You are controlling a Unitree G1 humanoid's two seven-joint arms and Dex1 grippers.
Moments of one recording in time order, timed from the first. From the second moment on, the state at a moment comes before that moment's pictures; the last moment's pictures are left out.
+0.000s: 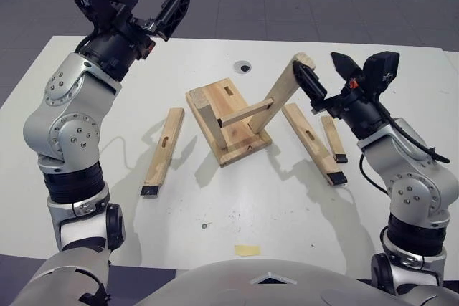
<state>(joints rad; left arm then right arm) -0.54 0.45 0.22 -0.29 -0.75 0.62 -0.27 -0.20 -0.43 -0.17 -0.51 0.68 0.62 0.15</state>
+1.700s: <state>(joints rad) -0.45 0.41 0.14 -0.30 -0.60 0.64 -0.34 0.07 -0.42 -0.25 -0.53 0.71 0.50 0.26</state>
